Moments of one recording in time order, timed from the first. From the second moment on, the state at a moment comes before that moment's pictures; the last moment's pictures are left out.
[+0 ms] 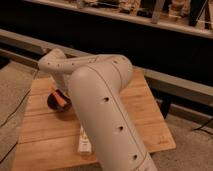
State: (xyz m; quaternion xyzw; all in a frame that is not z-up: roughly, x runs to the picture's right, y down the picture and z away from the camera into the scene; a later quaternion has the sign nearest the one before) arm -0.168 0.057 0.838 -0.25 0.27 0.47 0.80
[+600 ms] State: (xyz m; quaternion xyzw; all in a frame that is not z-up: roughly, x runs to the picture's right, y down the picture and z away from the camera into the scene) arm -0.160 0.113 0.768 -0.32 0.27 0.41 0.81
